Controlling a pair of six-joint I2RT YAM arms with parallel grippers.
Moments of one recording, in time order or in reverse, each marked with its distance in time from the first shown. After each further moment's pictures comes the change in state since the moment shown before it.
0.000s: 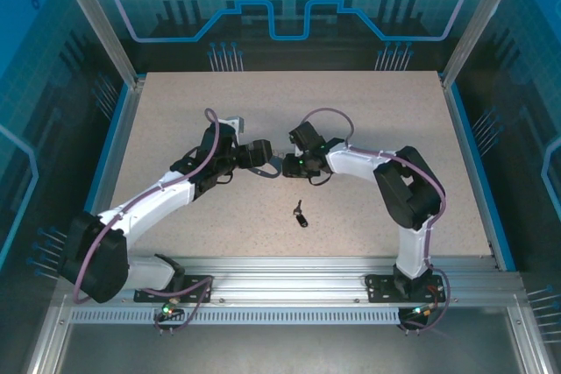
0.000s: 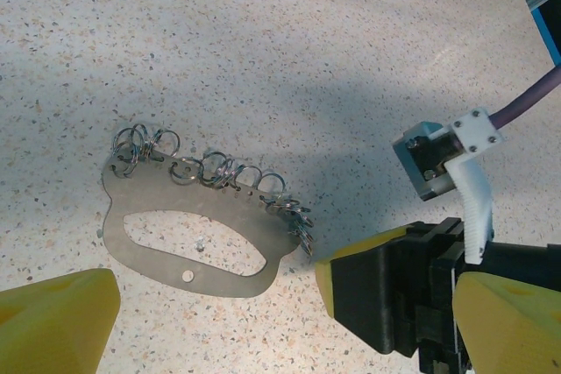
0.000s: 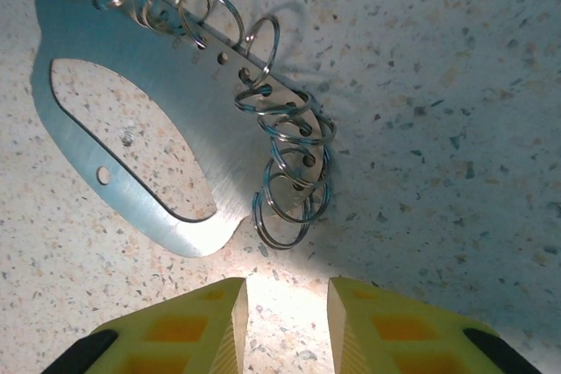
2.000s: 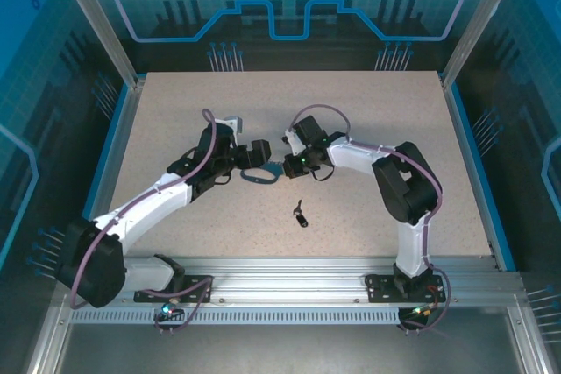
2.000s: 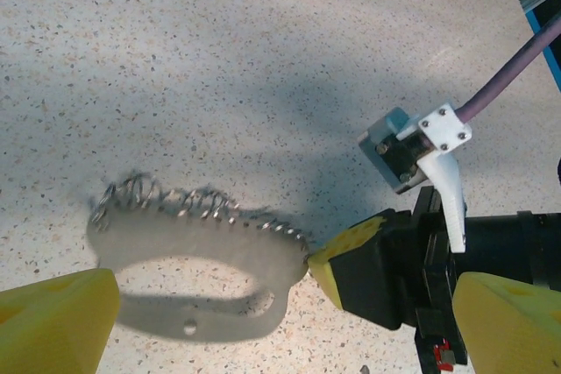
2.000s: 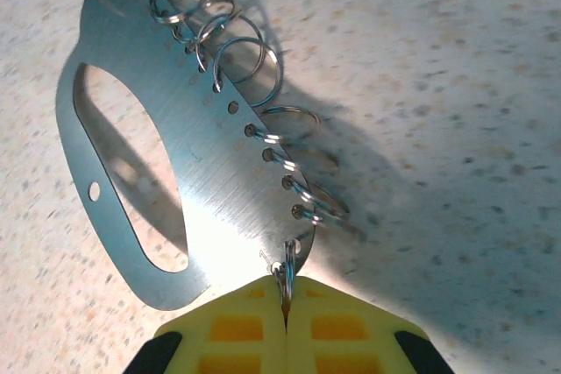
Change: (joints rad) left arm 0.000 -0.034 0.000 -0.026 0.000 0.000; right arm -0.049 0.039 0.060 -0.048 -0.202 -0.333
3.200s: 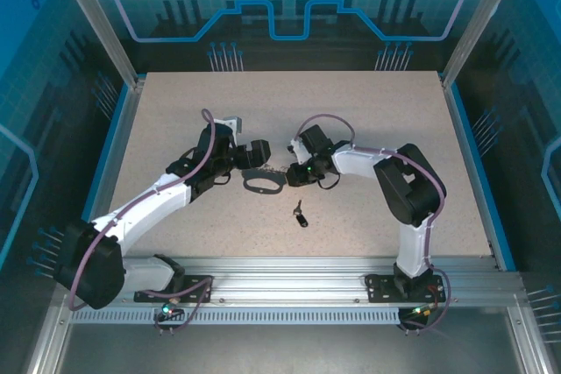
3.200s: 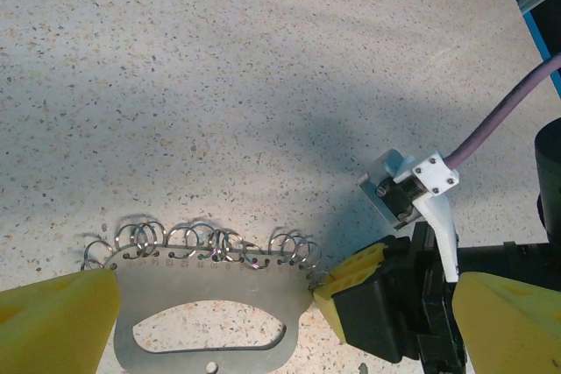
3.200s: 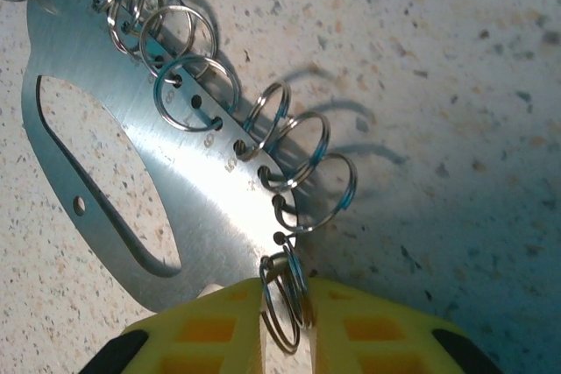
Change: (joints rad) left arm 0.000 -0.007 0.000 -0.008 0.000 0.000; right arm -0.014 -0.034 -0.133 0.064 -0.030 0.035
